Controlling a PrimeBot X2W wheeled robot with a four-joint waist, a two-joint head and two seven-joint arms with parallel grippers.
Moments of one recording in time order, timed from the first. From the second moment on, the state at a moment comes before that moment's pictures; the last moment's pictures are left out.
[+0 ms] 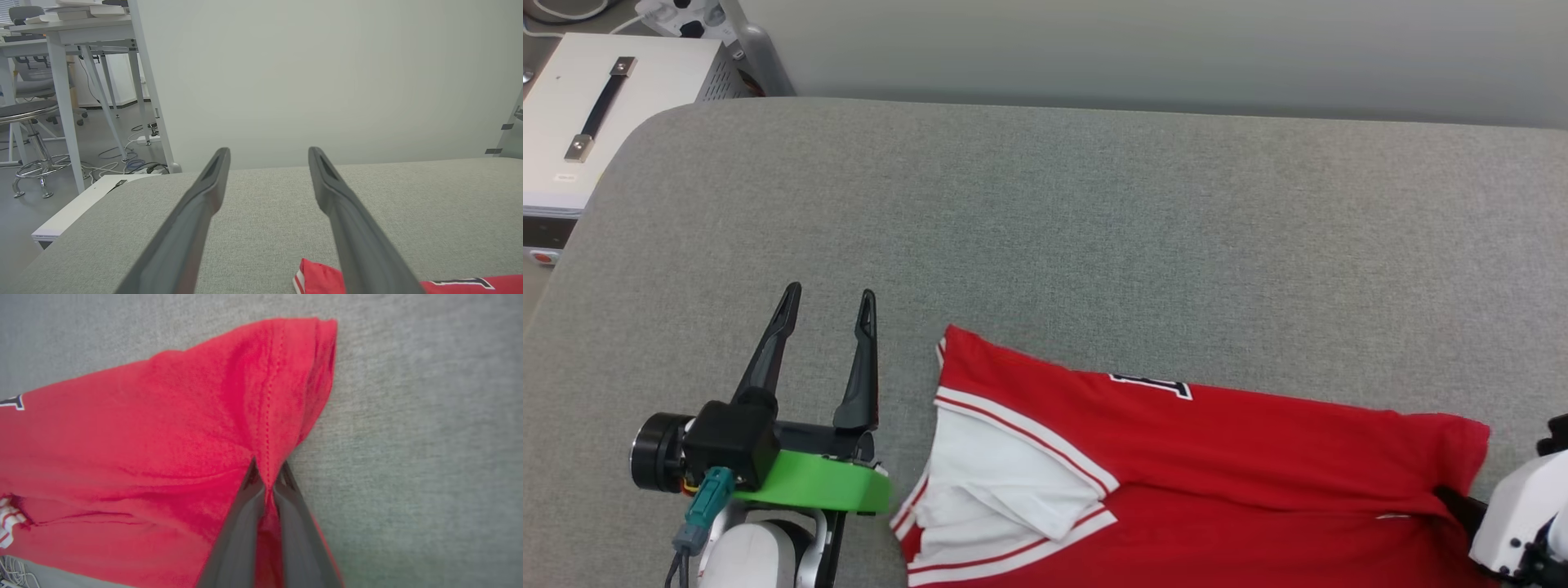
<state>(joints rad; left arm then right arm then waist) -0.06 0.10 -0.02 -0.06 -0.10 -0.13 -0.26 -0.06 -0.29 -0.18 0.27 0.61 0.14 0.70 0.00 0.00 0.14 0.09</state>
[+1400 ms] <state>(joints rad) 0.01 0.06 0.01 -0.05 -0.12 -0.13 -0.26 0.13 -0.14 -0.04 -0.22 0.55 0.13 0.89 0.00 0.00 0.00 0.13</state>
